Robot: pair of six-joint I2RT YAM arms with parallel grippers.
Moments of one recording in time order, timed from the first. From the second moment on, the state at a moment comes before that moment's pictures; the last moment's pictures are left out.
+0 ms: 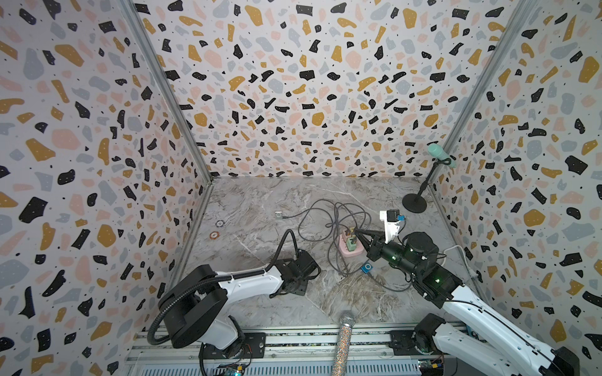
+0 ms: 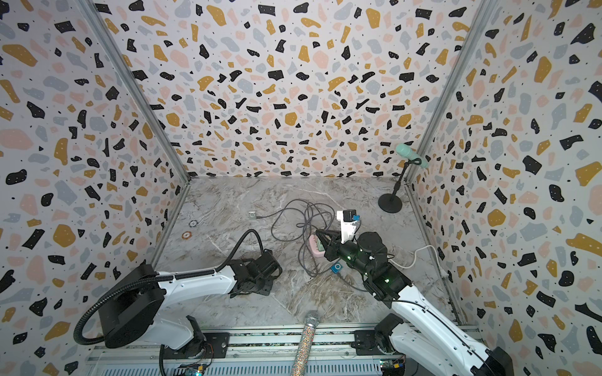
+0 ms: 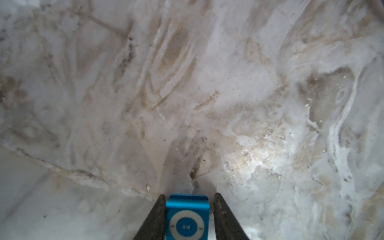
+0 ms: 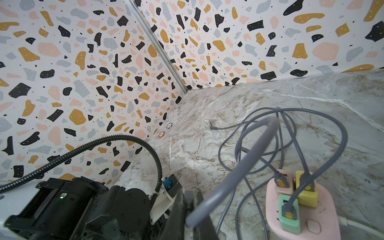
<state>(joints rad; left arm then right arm) -0.91 1.49 0.68 -0.52 -0.16 -0.60 0.63 0.80 0.62 0.05 -0.21 0.50</state>
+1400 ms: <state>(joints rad) -0.87 1.27 0.59 -0.55 0.05 -0.69 0.58 0.82 0.60 0.03 -0.28 0.50</state>
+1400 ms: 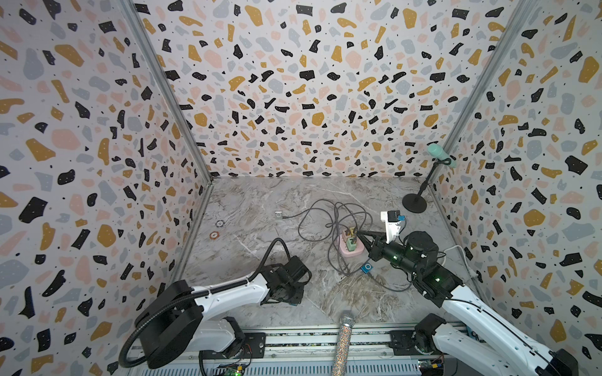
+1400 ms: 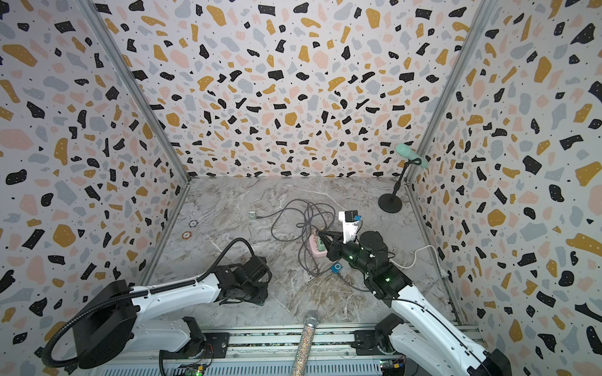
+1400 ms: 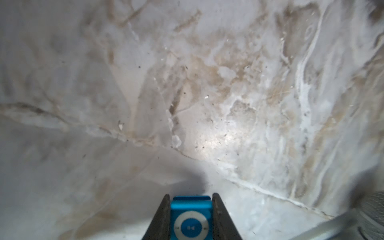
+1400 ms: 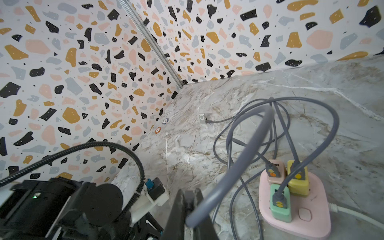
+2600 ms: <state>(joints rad) -0.79 0.86 0.63 -0.01 -0.12 -1.03 1.09 1.11 0.50 0.74 0.13 0.31</state>
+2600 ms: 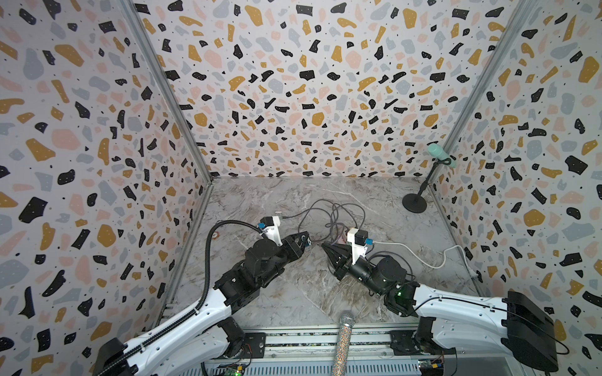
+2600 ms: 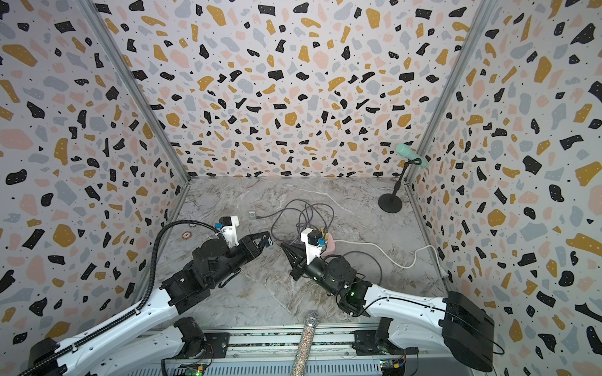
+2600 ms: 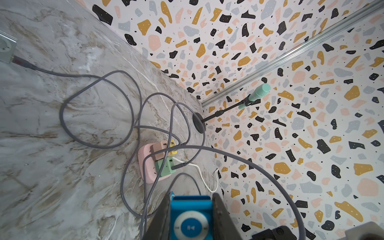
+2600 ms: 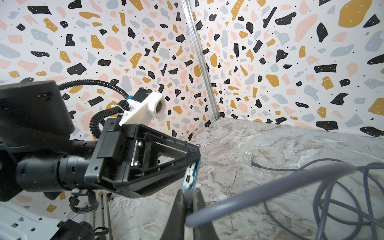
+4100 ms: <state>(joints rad) -0.81 0.88 0.63 -0.02 -0.12 -0.98 1.07 1.21 0.58 0.65 0.11 0.34</state>
